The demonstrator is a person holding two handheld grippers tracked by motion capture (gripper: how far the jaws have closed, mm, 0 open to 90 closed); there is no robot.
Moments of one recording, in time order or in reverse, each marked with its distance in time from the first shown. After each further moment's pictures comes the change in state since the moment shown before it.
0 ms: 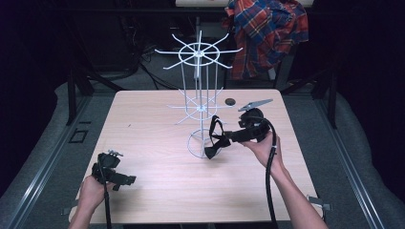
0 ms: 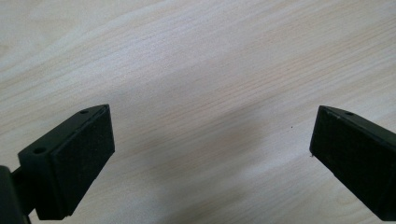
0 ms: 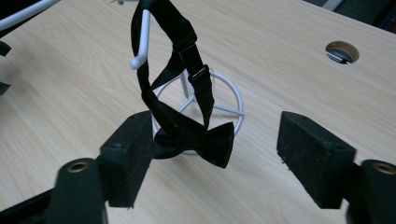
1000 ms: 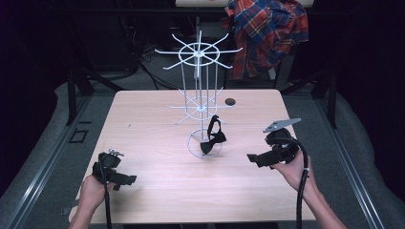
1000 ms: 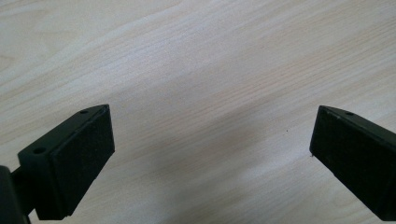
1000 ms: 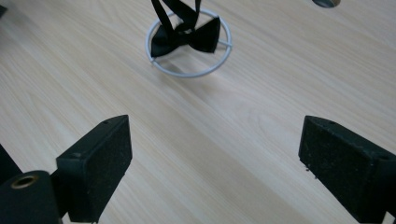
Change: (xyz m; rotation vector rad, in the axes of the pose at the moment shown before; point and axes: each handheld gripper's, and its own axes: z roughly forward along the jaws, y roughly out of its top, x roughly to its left) left arm -0.003 0.001 -0.002 -0.012 0.009 0.017; right arm -0.005 -0.062 -0.057 0.079 -0.026 -0.042
